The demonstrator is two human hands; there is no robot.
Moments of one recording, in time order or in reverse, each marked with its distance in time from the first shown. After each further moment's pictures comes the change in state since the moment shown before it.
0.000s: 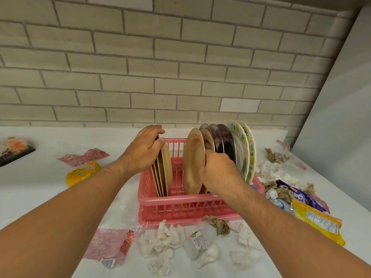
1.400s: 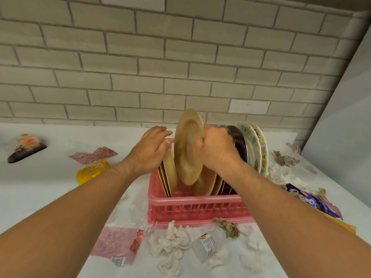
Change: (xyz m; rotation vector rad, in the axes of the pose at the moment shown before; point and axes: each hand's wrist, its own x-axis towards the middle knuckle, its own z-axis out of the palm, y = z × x) left_hand -0.003 -0.018 -0.003 0.023 -0.009 0.016; right_hand 0.018 -0.052 -0.027 -0.056 0.161 -0.171
